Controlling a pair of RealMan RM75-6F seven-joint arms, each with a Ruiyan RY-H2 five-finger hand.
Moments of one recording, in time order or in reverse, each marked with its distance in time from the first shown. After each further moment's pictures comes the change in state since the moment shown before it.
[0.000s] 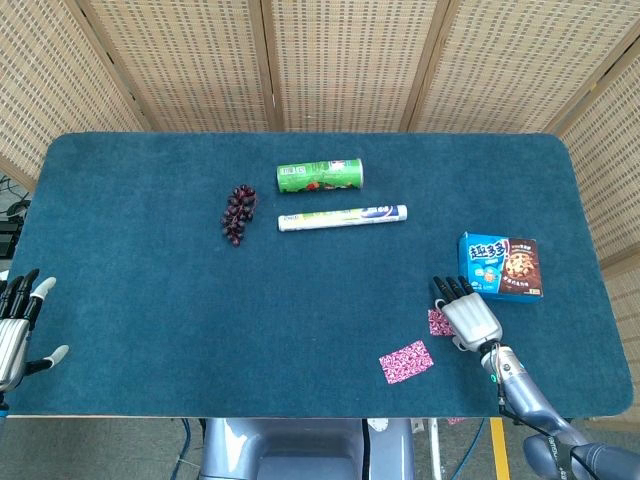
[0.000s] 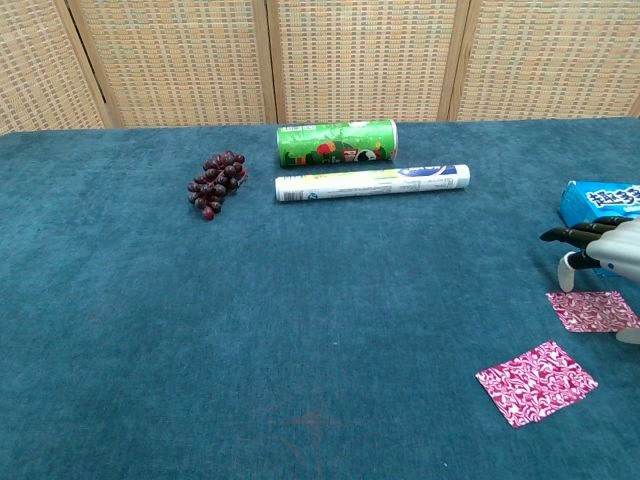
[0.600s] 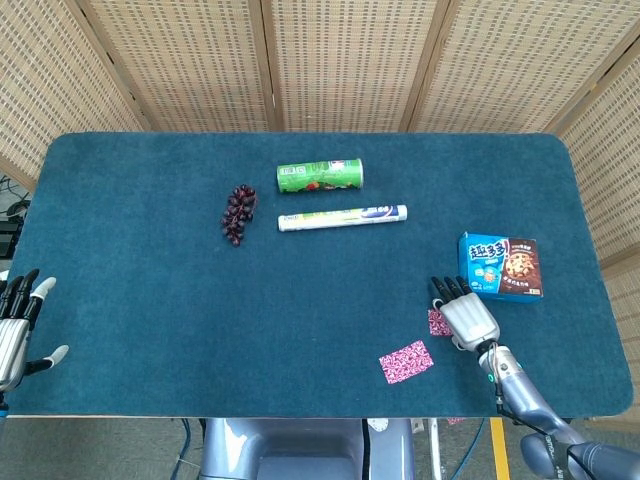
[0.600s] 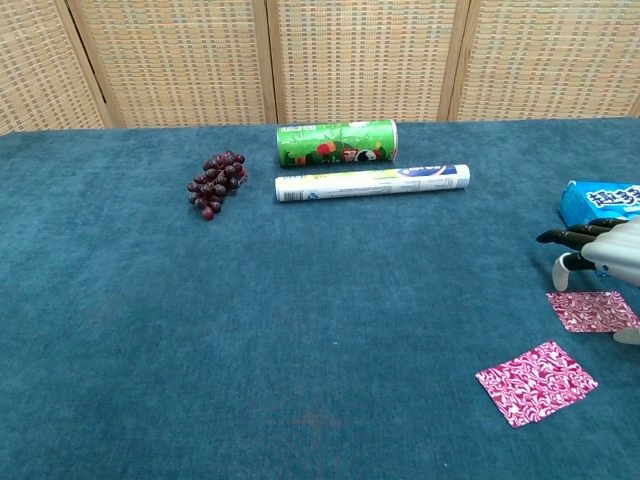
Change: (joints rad) left arm 0.000 0.001 0.000 0.000 0.001 0.000 -0.001; right arm 0.005 -0.014 0.000 0.010 0.005 -0.002 -0.004
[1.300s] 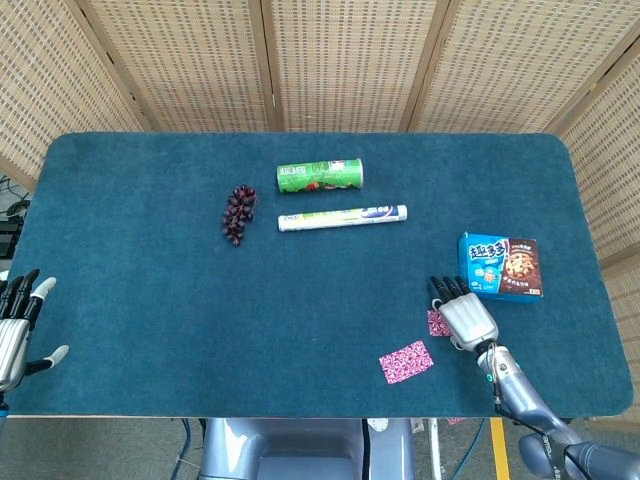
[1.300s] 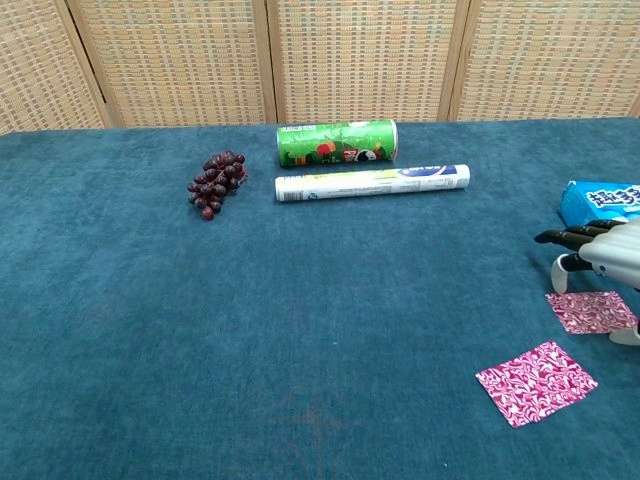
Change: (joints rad) left arm 0.000 -0.001 0.000 0.000 0.000 0.000 0.000; right arm -0.005 -0.022 -0.002 0.028 -0.024 0.014 0.054
